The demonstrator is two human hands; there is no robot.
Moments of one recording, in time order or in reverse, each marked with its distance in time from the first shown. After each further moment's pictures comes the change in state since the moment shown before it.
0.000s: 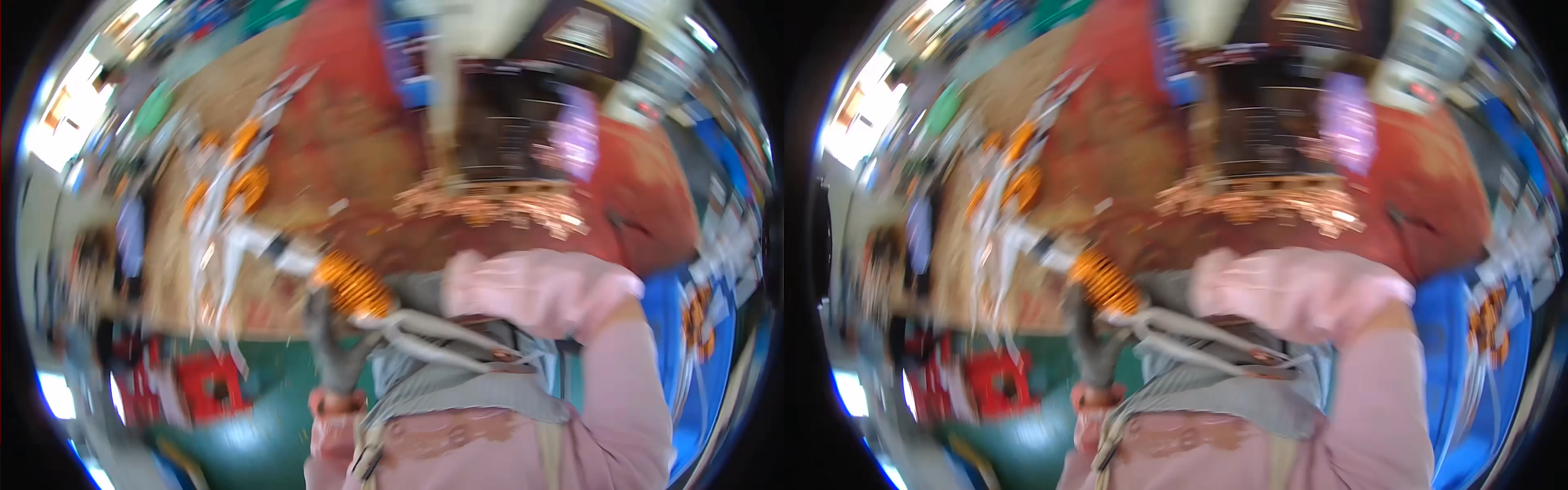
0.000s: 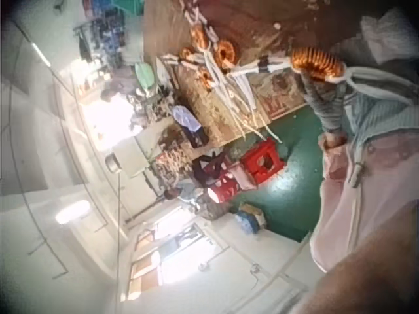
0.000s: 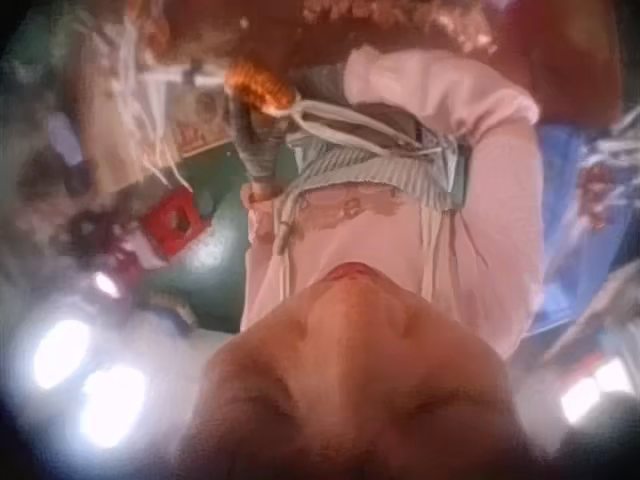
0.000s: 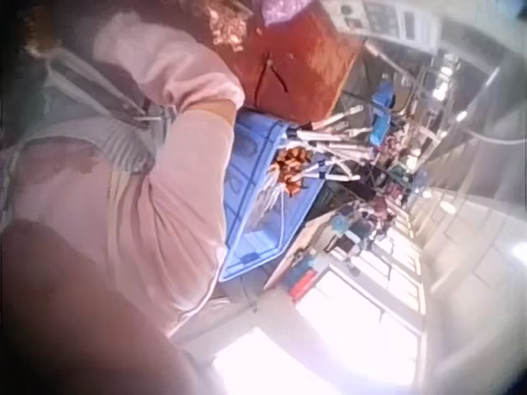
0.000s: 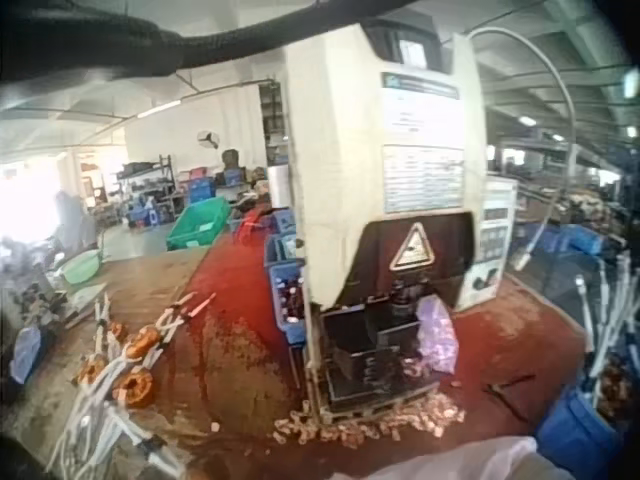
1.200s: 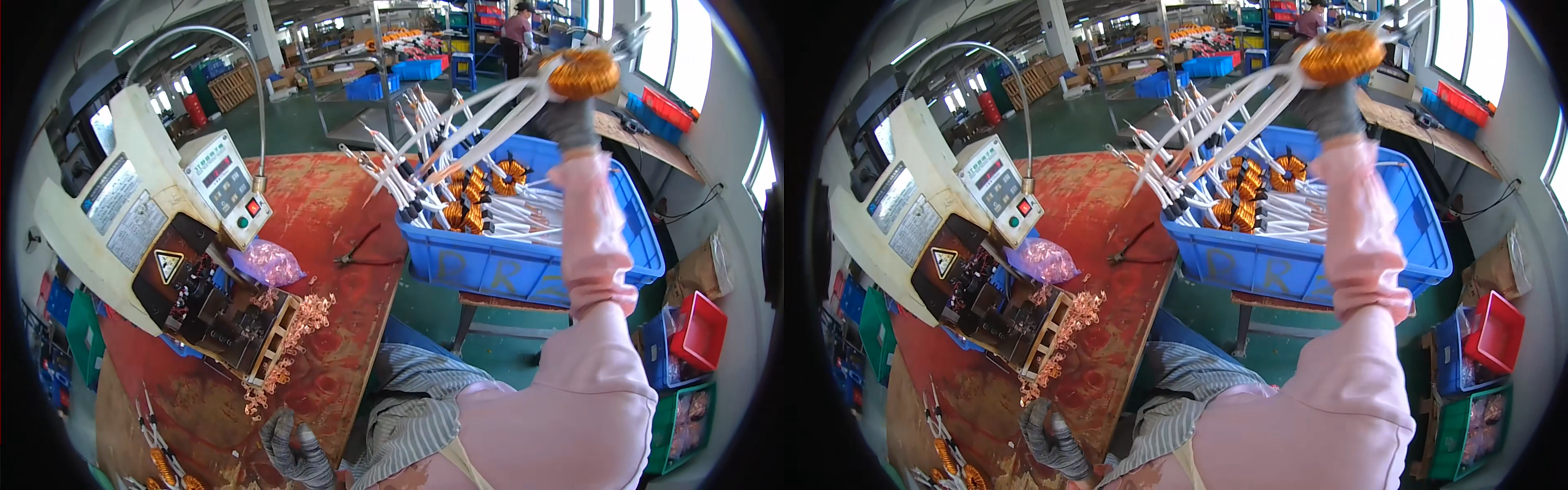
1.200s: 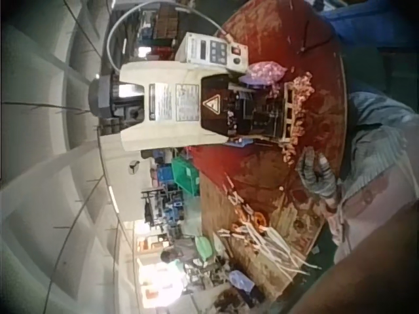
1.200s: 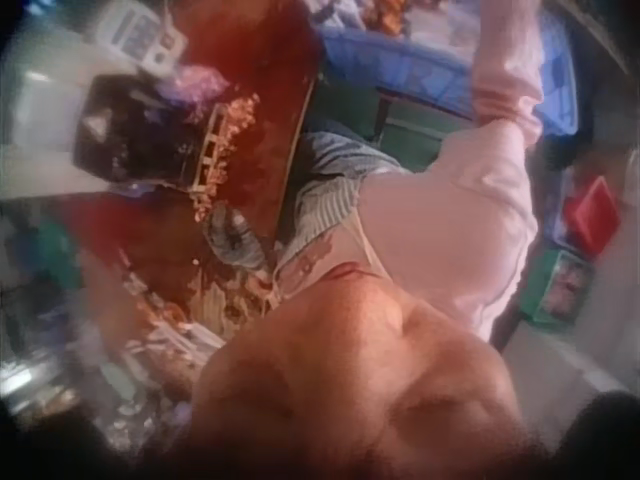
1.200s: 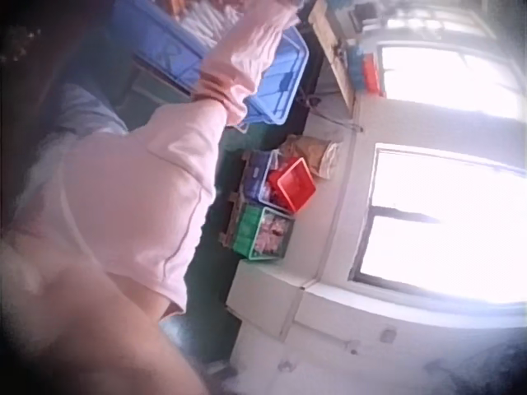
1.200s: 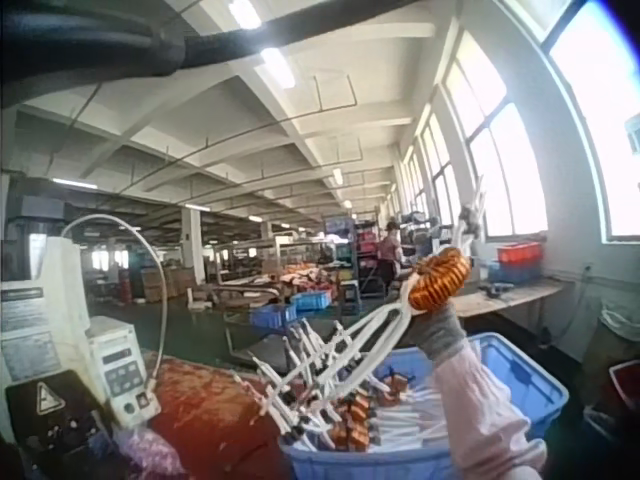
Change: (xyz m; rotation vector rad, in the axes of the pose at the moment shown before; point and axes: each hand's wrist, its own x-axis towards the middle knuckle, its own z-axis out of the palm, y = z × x) left_hand 0.051 0.111 0.065 -0.511 -0.239 0.661; right_hand -0.544 -0.155 0.276 -0.507 1.329 -1.608
